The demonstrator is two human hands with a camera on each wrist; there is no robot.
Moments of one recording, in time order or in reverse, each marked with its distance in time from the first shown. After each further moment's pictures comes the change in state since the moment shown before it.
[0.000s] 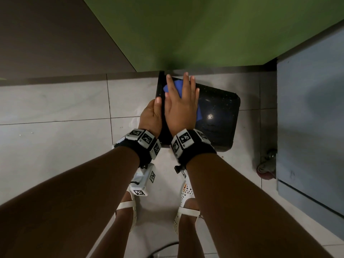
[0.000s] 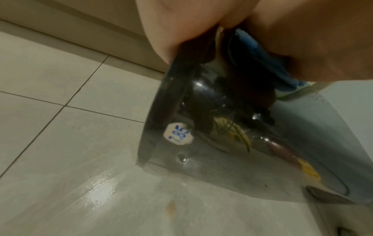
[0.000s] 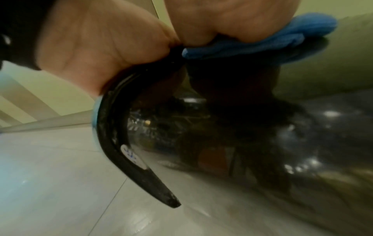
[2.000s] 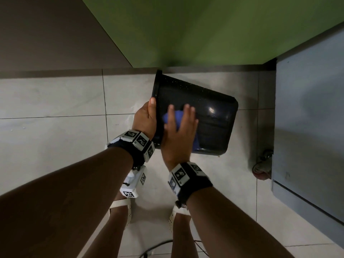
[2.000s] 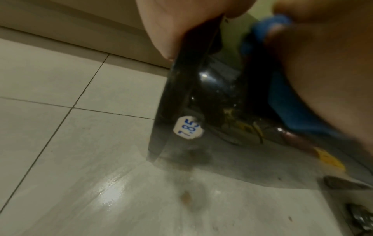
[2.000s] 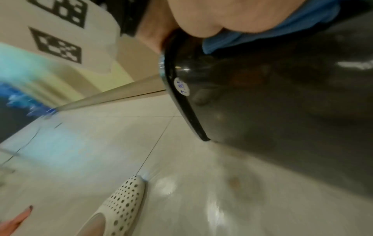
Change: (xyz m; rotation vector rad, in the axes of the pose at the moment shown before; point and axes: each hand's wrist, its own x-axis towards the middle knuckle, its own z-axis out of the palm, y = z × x) left_hand 0.000 -0.006 -0.002 0.142 0.038 -0.021; right_hand -0.080 0.011 0.003 -0.090 -0.021 0.049
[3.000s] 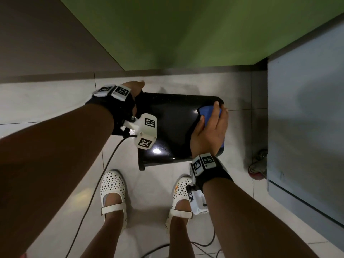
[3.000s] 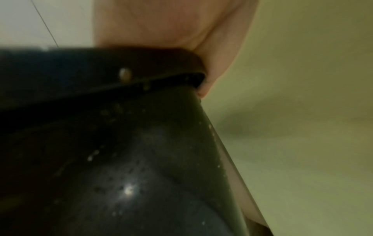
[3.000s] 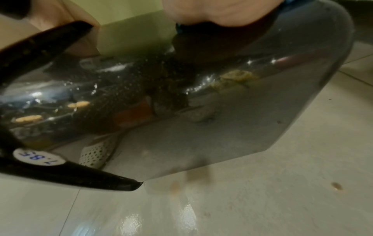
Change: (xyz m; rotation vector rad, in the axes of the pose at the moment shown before) left_hand 0.090 0.032 -0.023 -0.109 -0.285 -0.591; right_hand 0.026 0.076 -0.017 0.076 0.328 0.257
